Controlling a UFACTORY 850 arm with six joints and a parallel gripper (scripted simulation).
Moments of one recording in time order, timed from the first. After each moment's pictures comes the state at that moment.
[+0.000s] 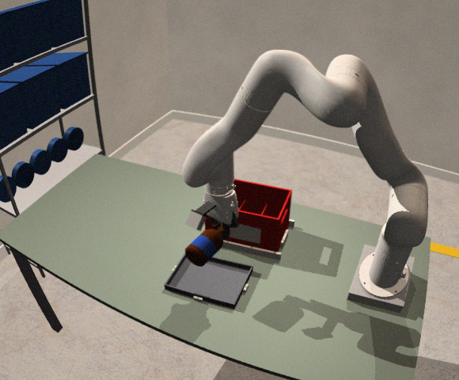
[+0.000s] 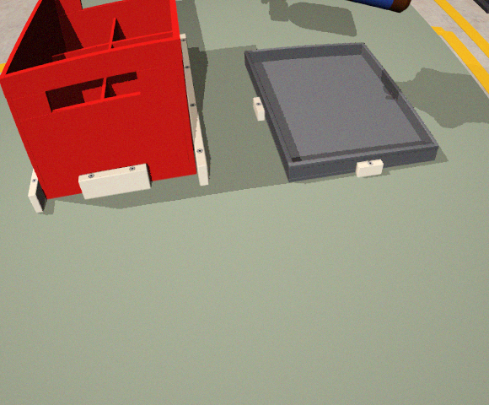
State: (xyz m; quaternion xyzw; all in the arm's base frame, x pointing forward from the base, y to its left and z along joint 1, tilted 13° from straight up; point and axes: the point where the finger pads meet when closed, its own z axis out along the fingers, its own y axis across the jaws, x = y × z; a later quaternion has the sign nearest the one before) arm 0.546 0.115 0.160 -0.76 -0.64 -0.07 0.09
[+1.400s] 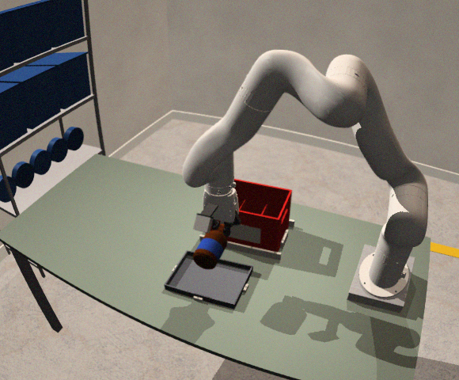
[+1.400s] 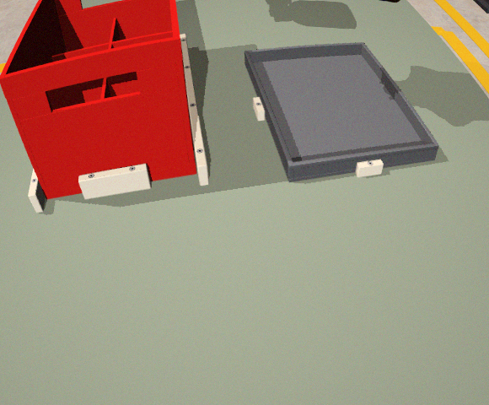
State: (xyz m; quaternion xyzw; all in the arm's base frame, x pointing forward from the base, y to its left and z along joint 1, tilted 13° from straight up) arm 0.546 0.115 0.160 -0.67 -0.73 -0.08 0.08
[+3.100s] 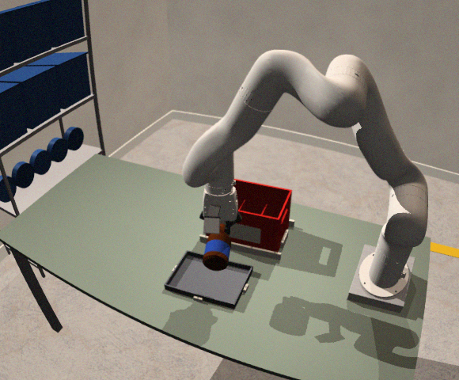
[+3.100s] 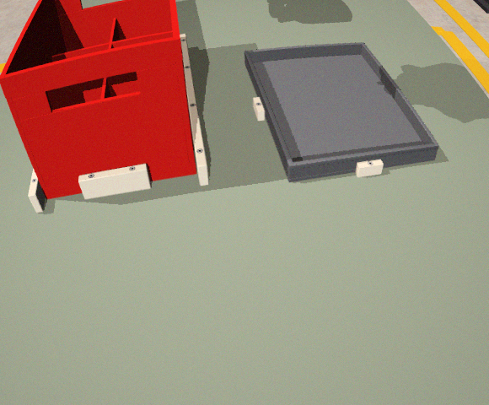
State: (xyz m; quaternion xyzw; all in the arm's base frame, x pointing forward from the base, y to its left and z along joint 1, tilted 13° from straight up) arm 0.546 0.115 0.160 -0.57 -0.81 -0.09 0.07
